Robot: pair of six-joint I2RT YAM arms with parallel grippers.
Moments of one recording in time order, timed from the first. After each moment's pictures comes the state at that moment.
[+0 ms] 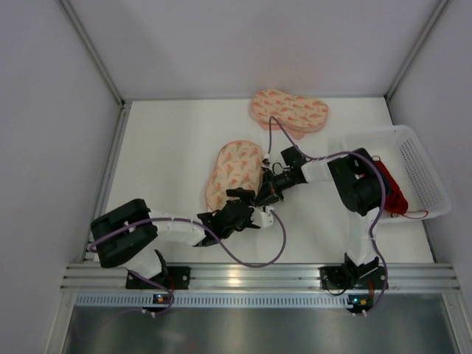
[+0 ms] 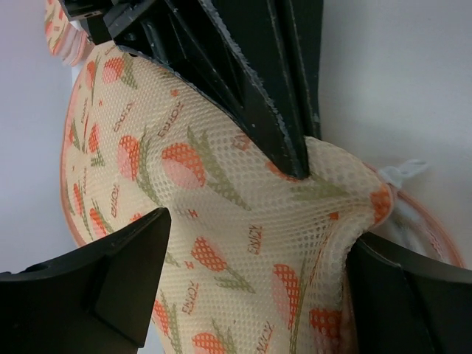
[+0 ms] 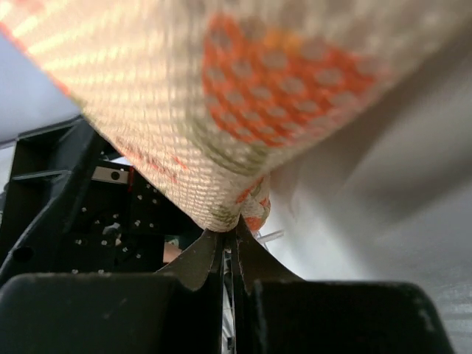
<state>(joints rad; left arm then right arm) -1.09 1.51 0.53 0.40 -0.42 0.75 0.47 2.00 1.01 -0.11 -1.12 0.63</state>
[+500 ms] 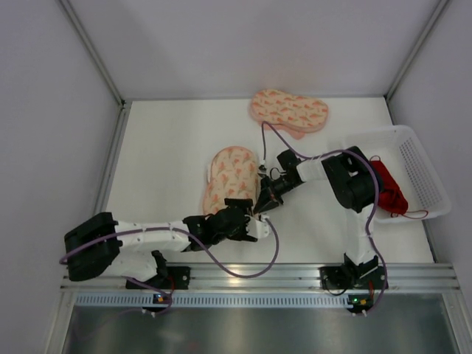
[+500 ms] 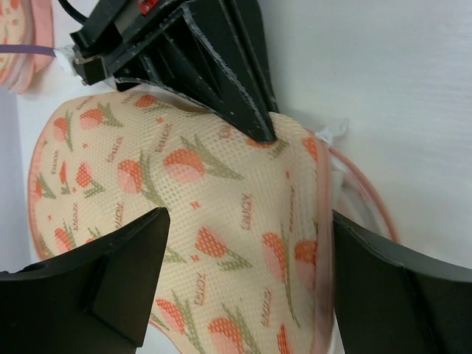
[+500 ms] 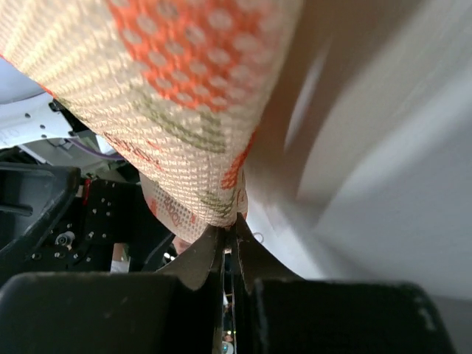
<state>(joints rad) -1.17 1.31 0.52 0.13 -0.31 0.65 0.49 2.07 1.07 -0.31 -1.13 0.43</state>
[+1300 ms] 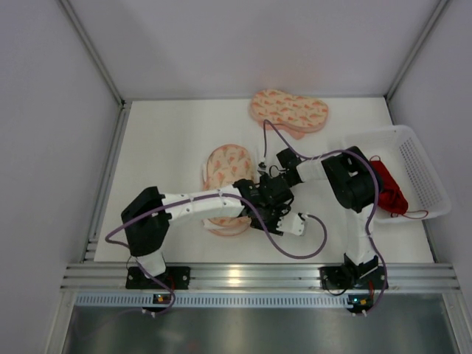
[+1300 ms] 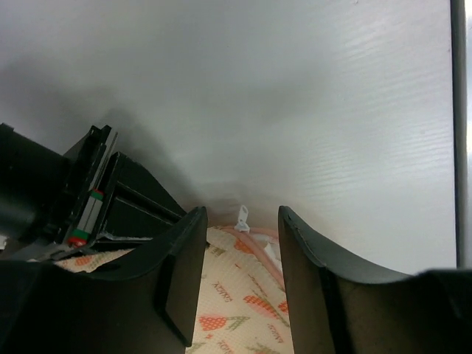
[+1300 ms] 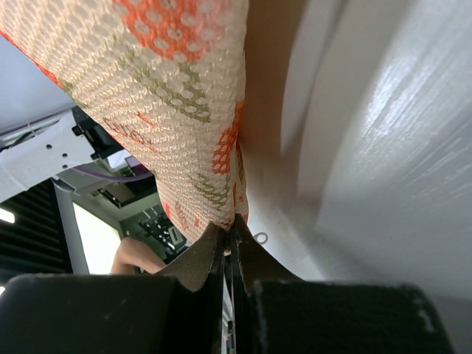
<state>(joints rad) -1.15 1.72 1.28 -0.70 0.10 0.76 0.49 2.07 1.07 -0.20 -1.12 0.55</state>
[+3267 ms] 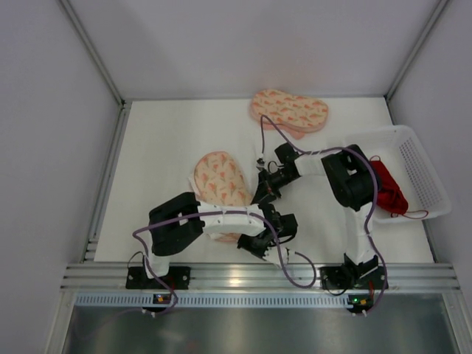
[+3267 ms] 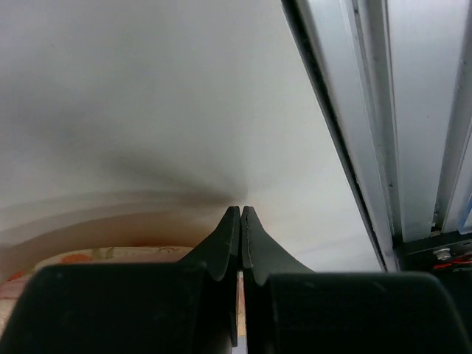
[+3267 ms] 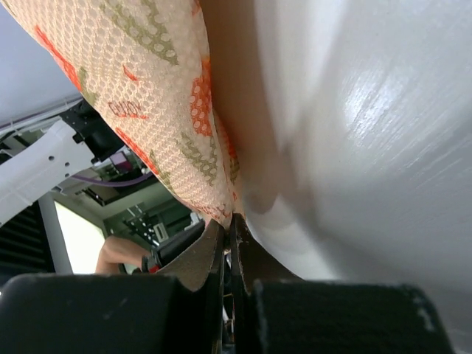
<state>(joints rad) -1.30 1.97 1.35 -1.09 0.01 0.73 0.47 2.09 1.15 -0.32 -1.09 0.47</state>
